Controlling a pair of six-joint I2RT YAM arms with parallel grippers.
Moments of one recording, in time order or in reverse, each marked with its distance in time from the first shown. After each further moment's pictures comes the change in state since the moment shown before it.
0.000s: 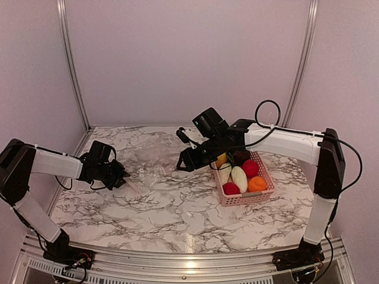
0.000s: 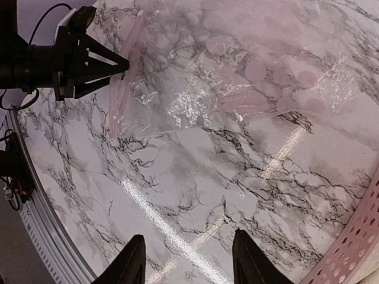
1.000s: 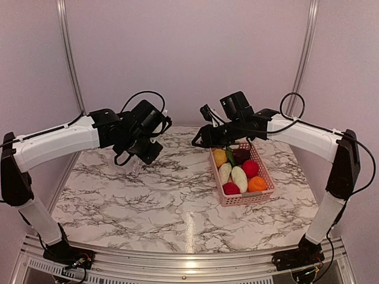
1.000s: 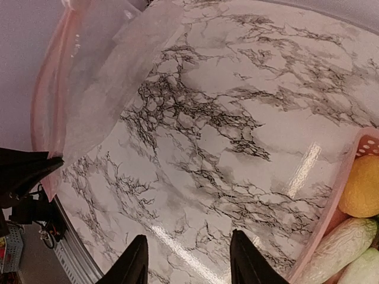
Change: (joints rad) left arm -0.498 0.032 0.827 -0.809 -0.587 1.206; right arm -0.169 -0.126 -0.048 0.099 -0.100 0.097
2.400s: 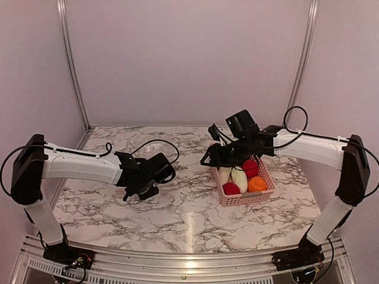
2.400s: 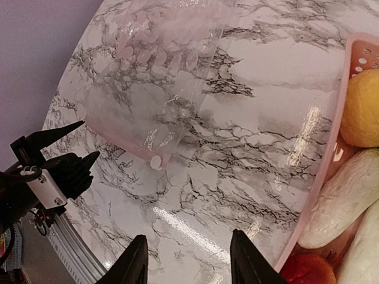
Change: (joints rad) left arm -0.132 0.142 -0.367 0.165 -0.228 0.253; right arm -0.003 -0.109 -0.274 0.053 0.011 0.068
